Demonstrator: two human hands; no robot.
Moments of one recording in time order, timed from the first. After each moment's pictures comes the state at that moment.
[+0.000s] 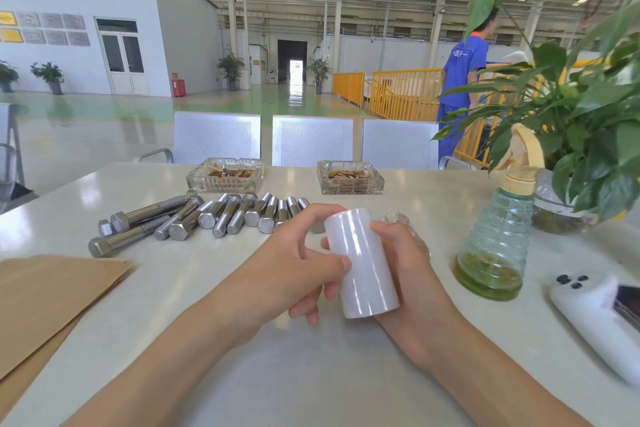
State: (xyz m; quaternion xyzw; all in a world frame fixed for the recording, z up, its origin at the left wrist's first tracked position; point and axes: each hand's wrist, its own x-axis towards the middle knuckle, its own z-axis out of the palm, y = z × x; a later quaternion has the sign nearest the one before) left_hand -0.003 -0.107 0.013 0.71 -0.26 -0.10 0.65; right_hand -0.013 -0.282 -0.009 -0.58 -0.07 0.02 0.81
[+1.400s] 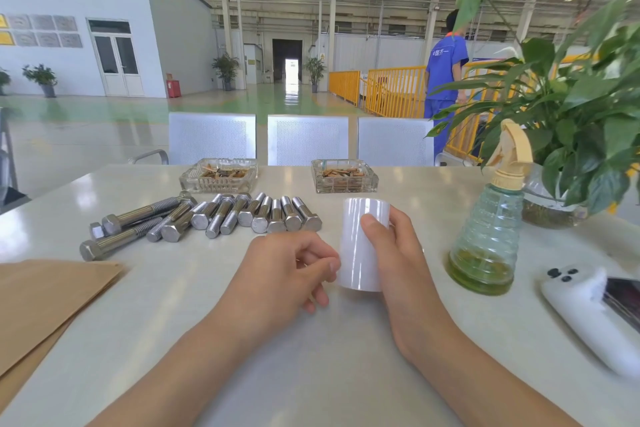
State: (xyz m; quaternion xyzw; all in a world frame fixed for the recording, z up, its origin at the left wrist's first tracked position) left_hand 0.002 -0.113 -0.008 0.82 -0.18 0.07 0.55; right_hand -0.001 -0.275 -0.021 -0.63 -0.06 -0.18 0.76
